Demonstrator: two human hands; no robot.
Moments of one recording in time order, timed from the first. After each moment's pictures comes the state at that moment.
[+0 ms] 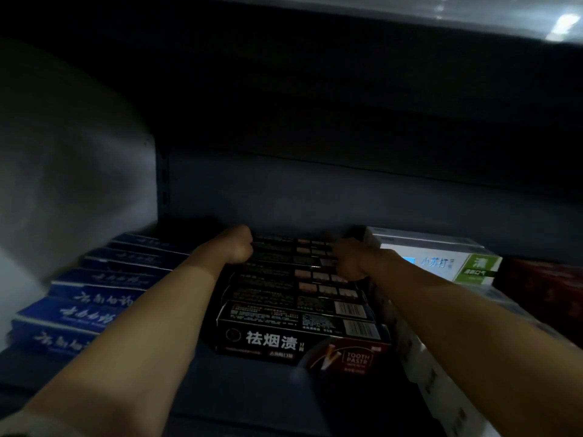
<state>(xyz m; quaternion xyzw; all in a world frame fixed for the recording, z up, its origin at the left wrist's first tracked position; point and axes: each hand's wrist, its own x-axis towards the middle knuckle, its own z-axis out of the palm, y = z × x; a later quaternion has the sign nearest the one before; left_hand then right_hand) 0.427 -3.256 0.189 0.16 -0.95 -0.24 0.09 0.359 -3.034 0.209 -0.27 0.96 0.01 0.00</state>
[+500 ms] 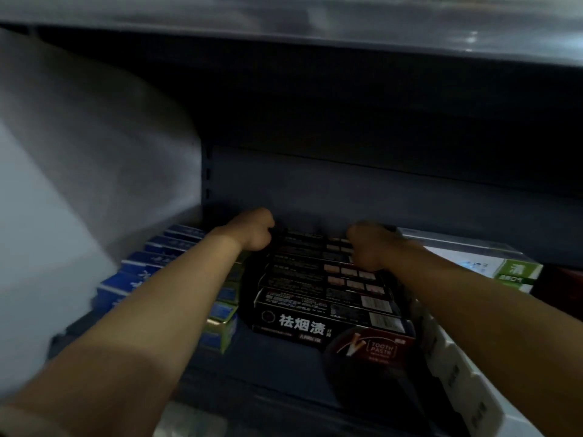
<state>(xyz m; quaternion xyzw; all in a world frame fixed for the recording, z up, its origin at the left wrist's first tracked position) 0.481 -3.260 0.220 0.15 -0.96 -0.19 0.12 0.391 -3.045 0.231 -0.35 0.93 0.01 -0.09</state>
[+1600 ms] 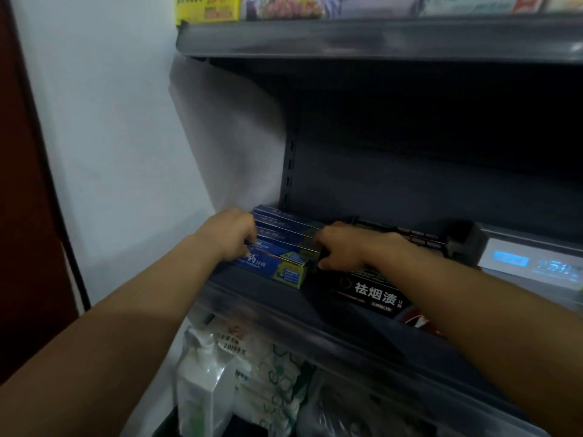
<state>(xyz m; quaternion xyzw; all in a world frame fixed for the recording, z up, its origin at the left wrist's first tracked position) 0.660 -3.314 0.198 0.20 -0.97 0.05 0.12 0.521 -3.136 0.226 -0.58 0.81 0.07 -0.02</state>
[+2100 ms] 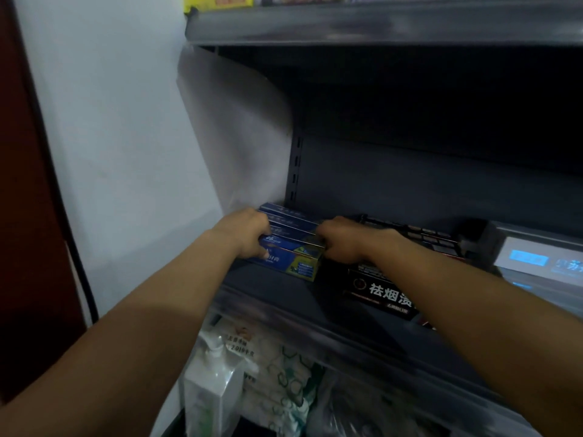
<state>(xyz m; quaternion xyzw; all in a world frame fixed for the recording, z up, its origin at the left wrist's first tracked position) 0.647 -3.321 0.196 0.18 -0.98 0.02 0.09 0.505 -3.172 0.212 -0.55 0.83 0.05 -0.02</state>
